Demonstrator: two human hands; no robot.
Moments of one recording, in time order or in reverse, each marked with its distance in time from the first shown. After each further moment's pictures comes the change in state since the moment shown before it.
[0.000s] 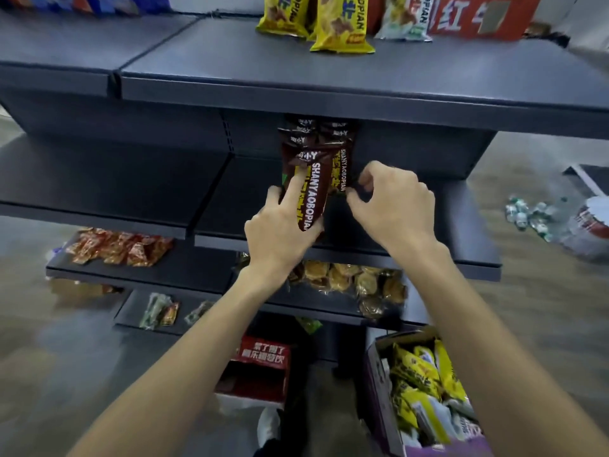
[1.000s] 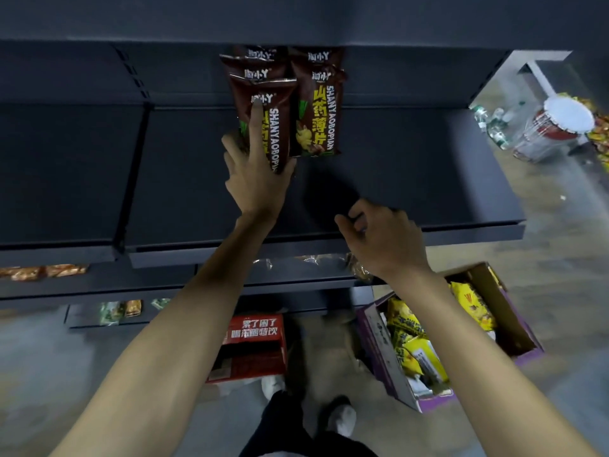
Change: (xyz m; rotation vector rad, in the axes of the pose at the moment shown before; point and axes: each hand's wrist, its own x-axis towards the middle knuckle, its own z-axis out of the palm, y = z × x) left_hand 0.111 -0.073 0.180 -0.166 -0.096 -0.158; right_hand -0.008 0.036 0.141 0.054 -0.328 0.318
